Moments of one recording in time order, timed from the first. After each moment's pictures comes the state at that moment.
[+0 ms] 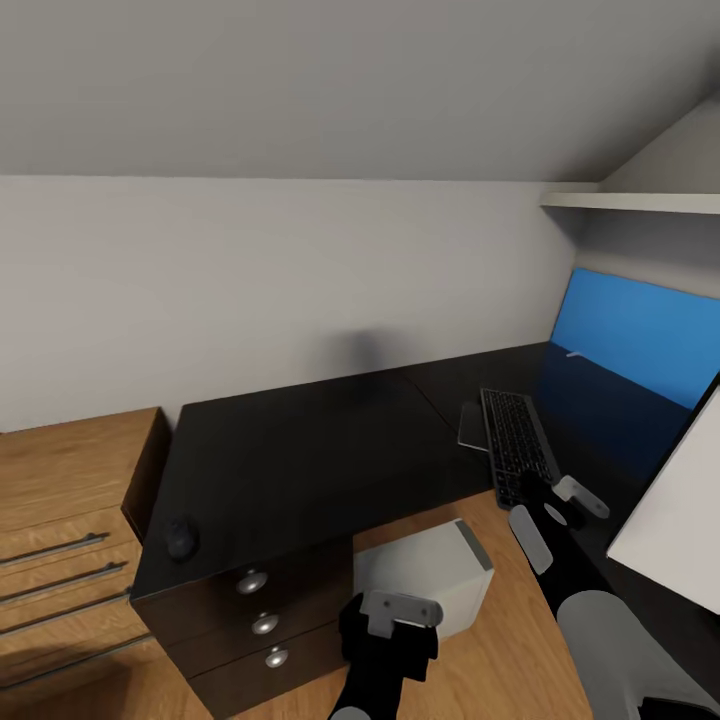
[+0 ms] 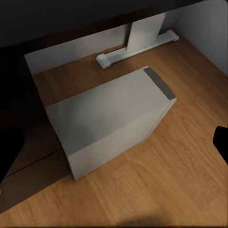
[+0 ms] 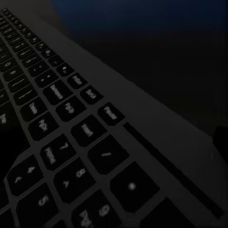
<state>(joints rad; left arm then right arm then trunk) -0.09 -0.17 -0.85 -1.61 0.32 0.55 0.71 -0.72 -0.05 -0.11 -0.71 -0.49 -0.09 -0.60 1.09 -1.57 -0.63</state>
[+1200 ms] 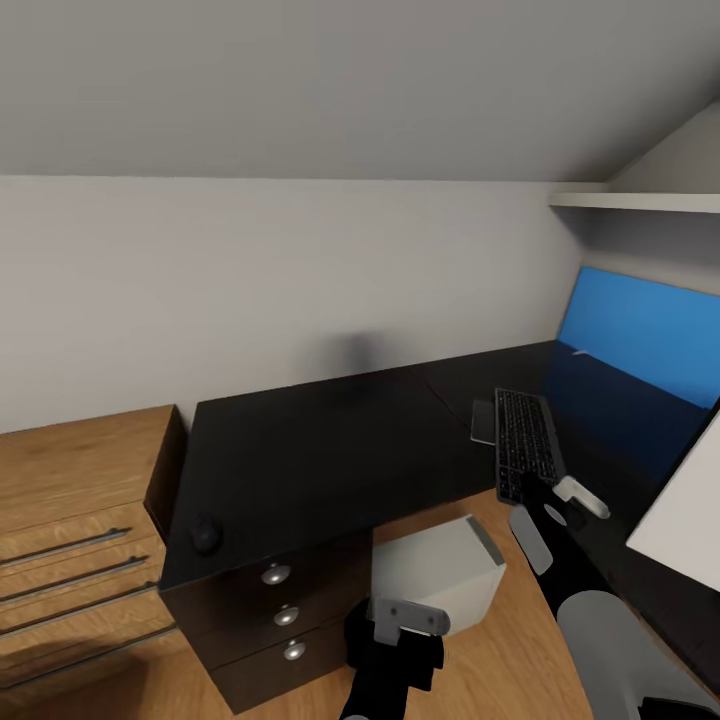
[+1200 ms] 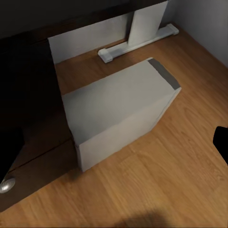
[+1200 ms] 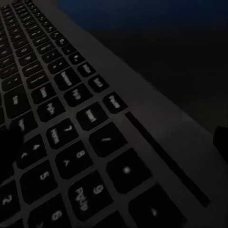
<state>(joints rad) -0.09 -0.17 -0.87 -1.59 0.32 0.55 0.71 -0.72 -0.05 -0.11 -0.71 -0.48 -0.09 -0.60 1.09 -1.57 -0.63</state>
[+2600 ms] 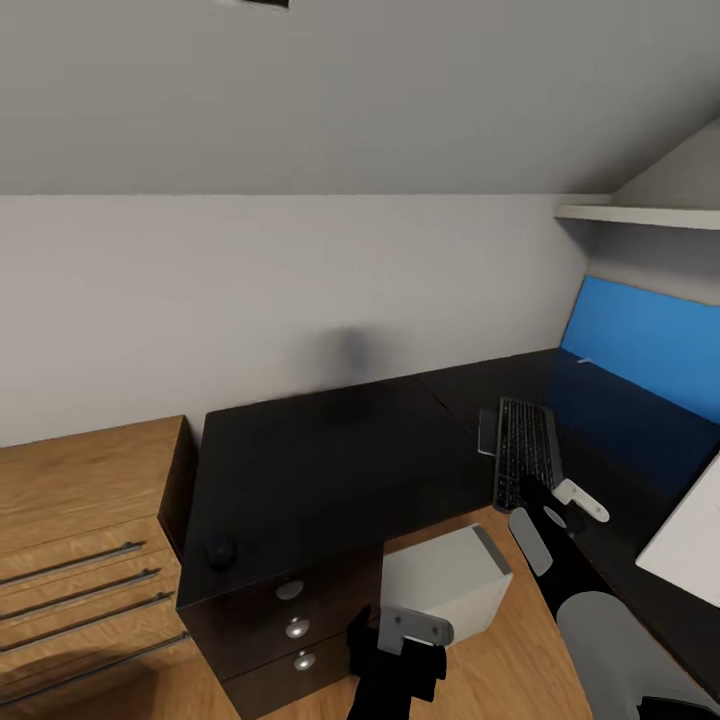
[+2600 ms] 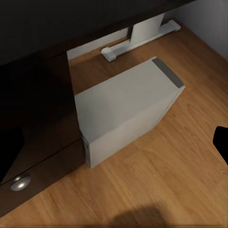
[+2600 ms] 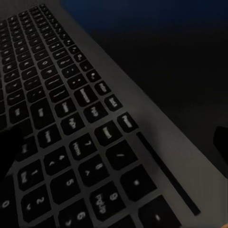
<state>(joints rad) -0.09 -0.17 -0.88 -1.56 0.32 0.55 0.71 -0.72 -0.05 -0.11 -0.70 -0.50 -0.09 -0.60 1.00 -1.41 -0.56</state>
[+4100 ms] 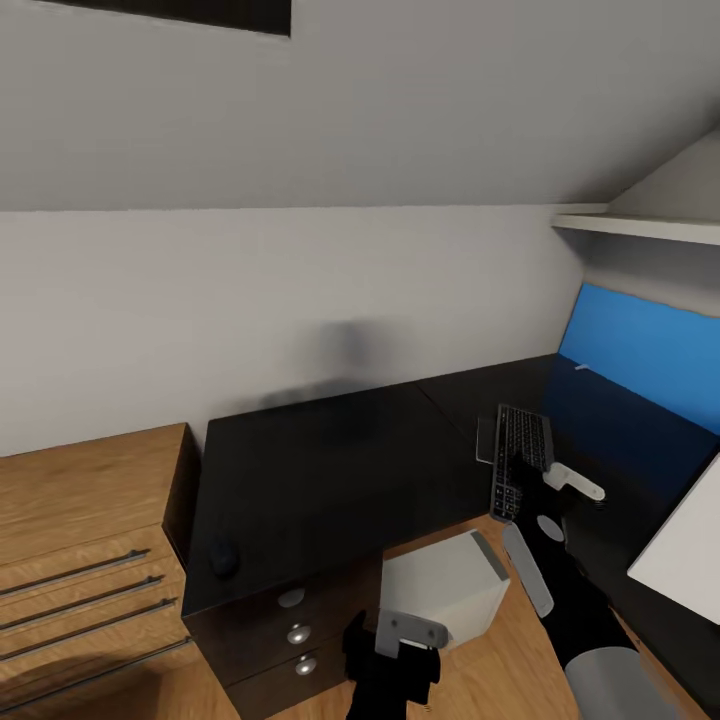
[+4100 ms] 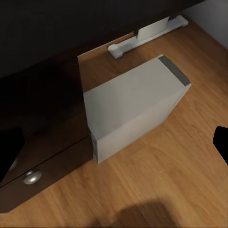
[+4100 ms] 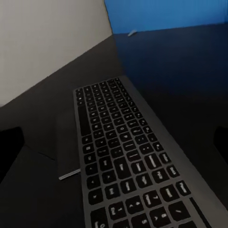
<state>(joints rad) -0.09 -0.17 -0.87 -1.52 0.31 0.54 0.72 -0.54 -0.04 0.01 -1.08 -0.37 -0.09 -0.58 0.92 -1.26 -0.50</state>
